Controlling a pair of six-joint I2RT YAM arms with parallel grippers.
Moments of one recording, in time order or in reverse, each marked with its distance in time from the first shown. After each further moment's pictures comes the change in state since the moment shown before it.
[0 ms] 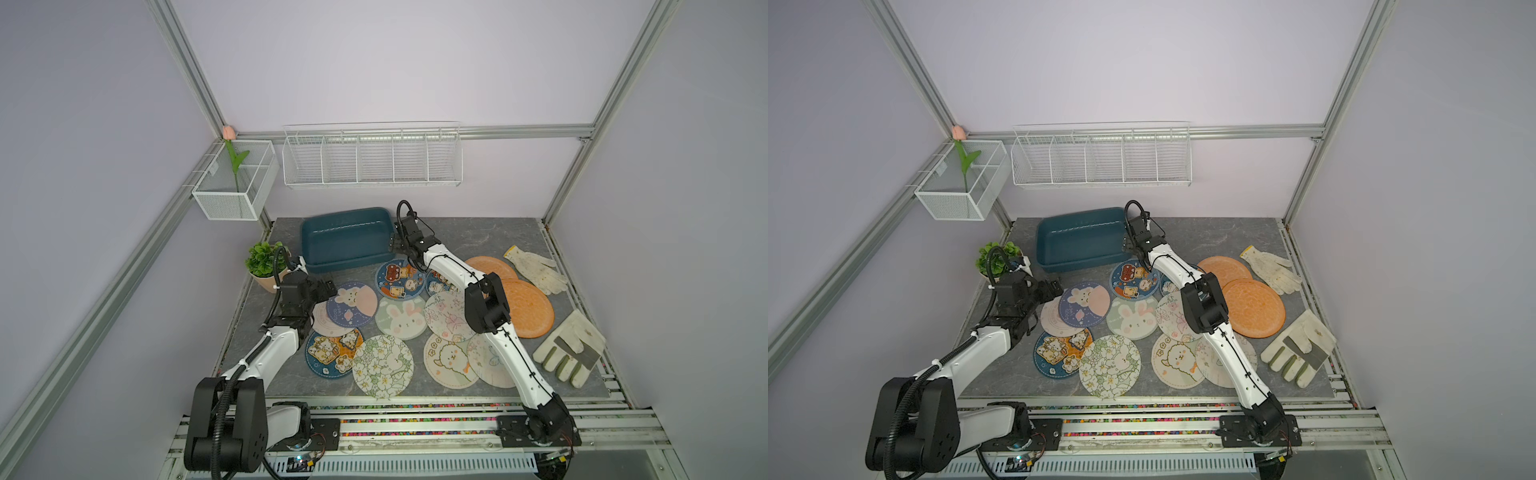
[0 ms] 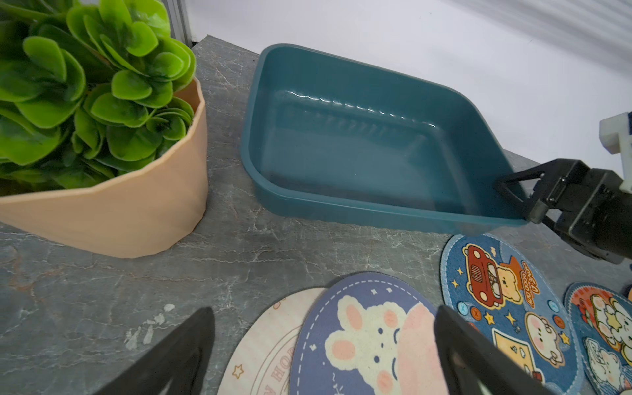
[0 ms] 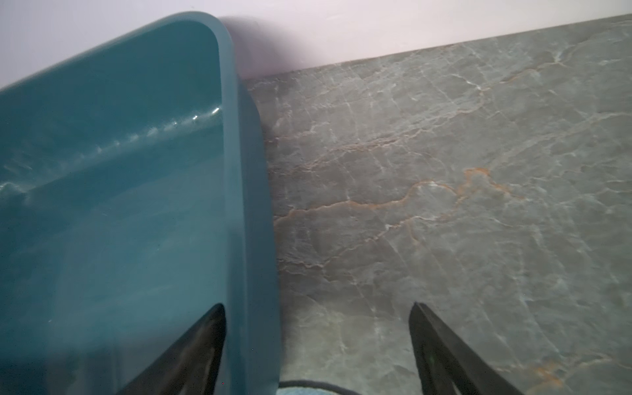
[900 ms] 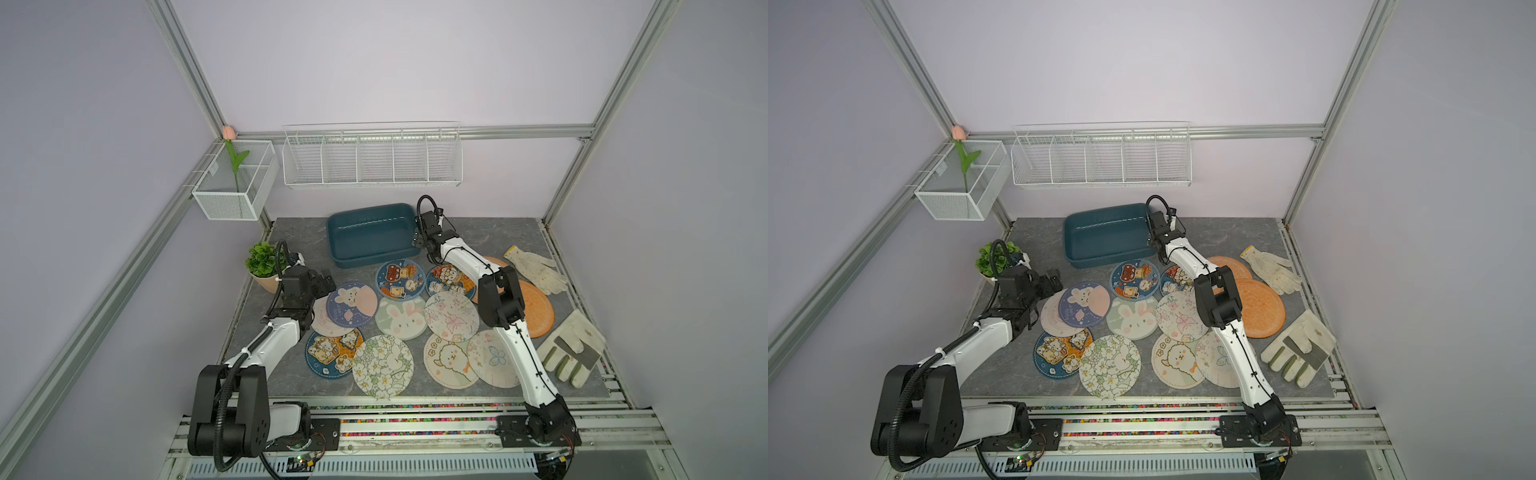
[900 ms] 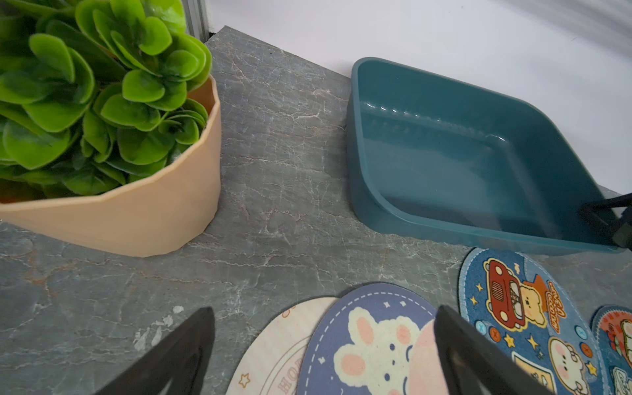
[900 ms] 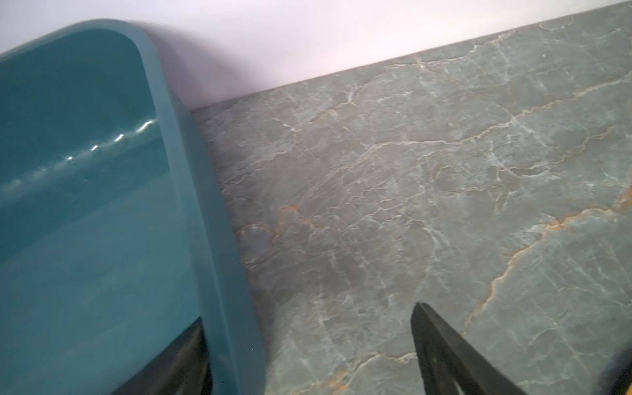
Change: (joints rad) left arm 0.000 0.069 0.068 -0.048 -0.046 -0.026; right arm -0.114 -0.096 -0.151 -0.026 0.151 0.018
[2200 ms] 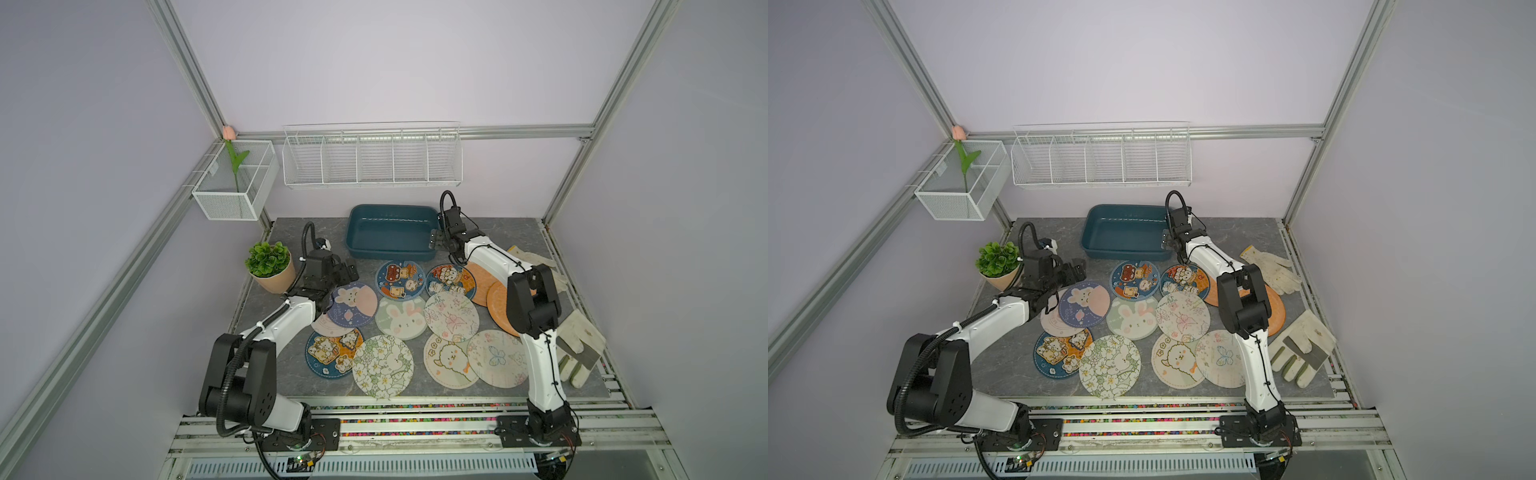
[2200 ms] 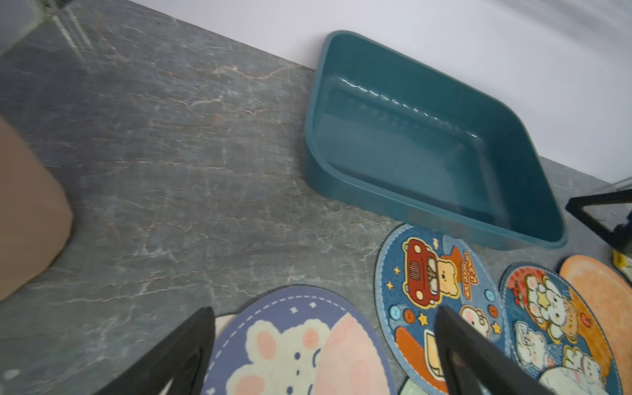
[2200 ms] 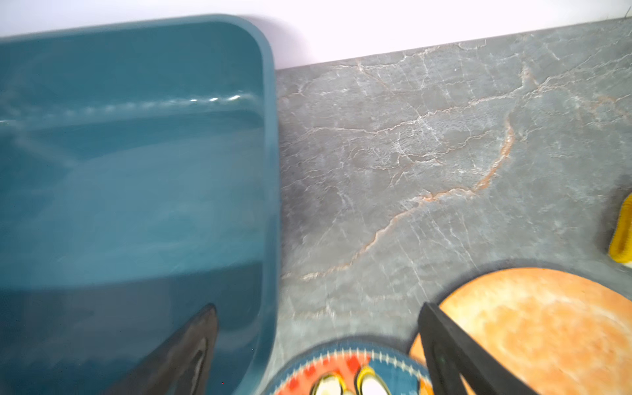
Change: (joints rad) left arm -0.166 0.188 0.224 -0.080 0.072 -0.056; right arm -0.059 -0.381 -0.446 0.066 -0.124 -0.128
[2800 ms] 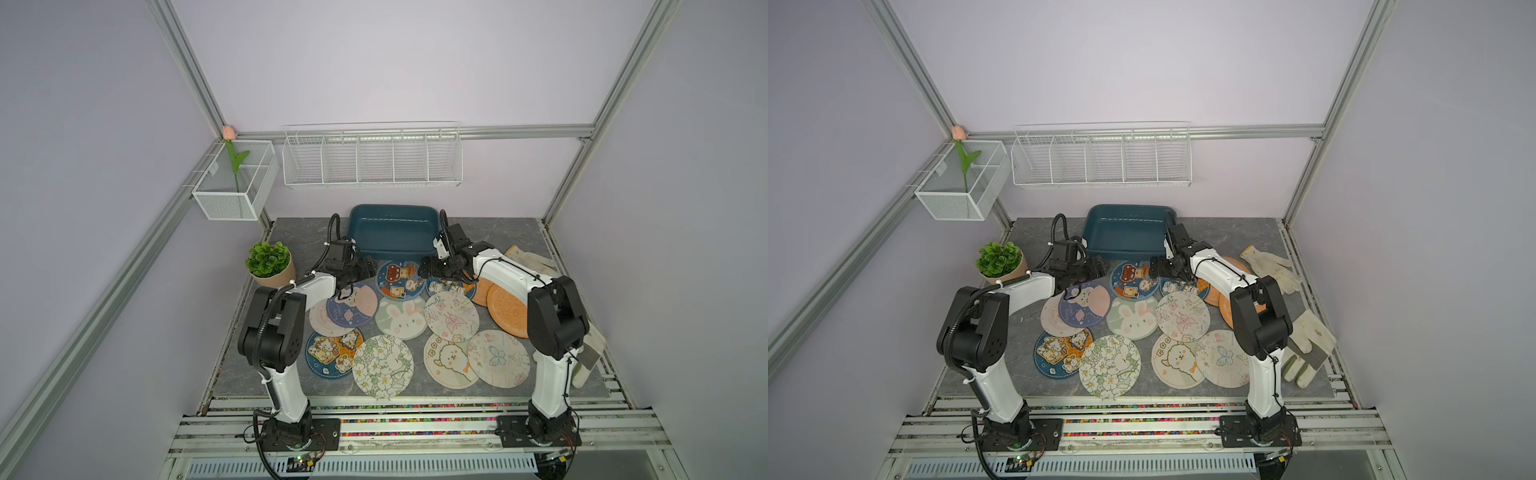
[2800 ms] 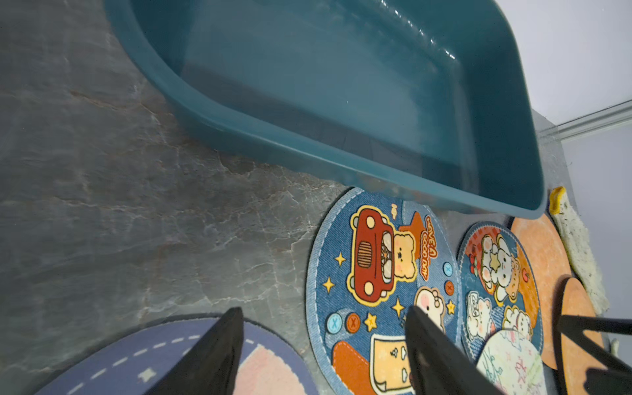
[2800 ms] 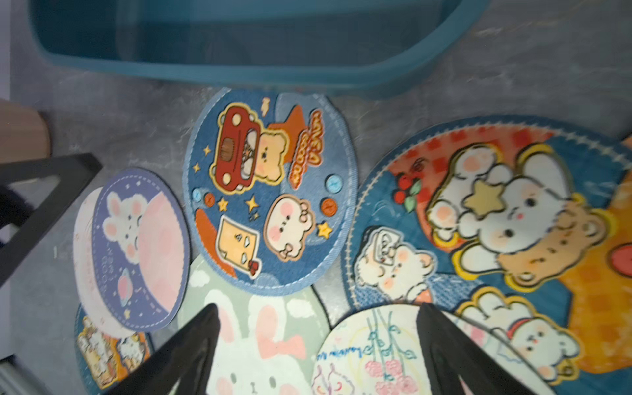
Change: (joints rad) left arm -0.043 0.360 0.256 -0.076 0.258 -0.093; right arm 0.070 -0.217 -0.282 -0.148 -0.492 0.009
